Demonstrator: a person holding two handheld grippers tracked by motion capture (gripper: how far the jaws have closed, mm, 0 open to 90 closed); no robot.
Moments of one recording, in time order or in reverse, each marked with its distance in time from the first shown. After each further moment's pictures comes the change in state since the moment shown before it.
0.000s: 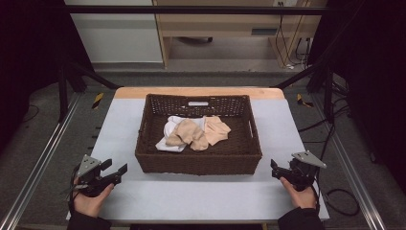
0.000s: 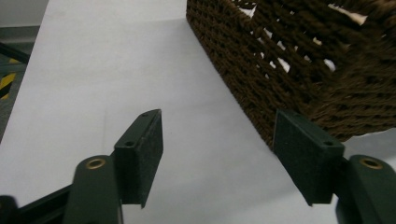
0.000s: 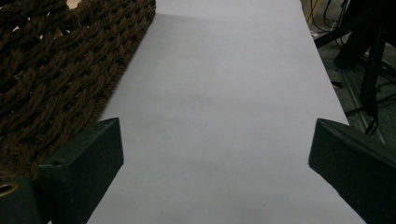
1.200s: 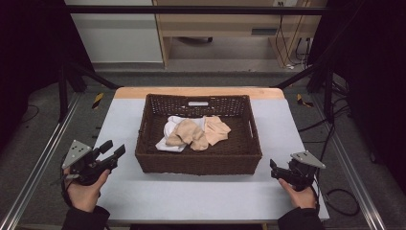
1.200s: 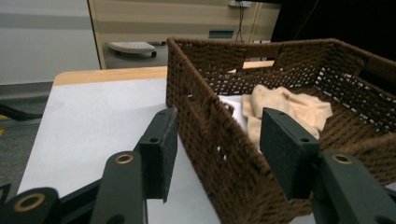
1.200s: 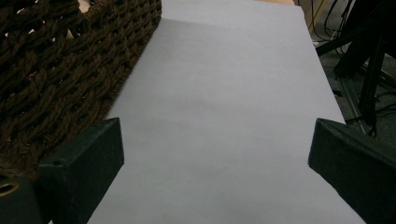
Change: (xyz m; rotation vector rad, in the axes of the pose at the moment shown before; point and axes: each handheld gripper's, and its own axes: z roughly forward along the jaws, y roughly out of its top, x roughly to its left) left arm -0.022 0.064 -0.028 -0.204 -0.052 0.007; right arm 0.003 0.001 -0.001 -0.019 0.005 -0.027
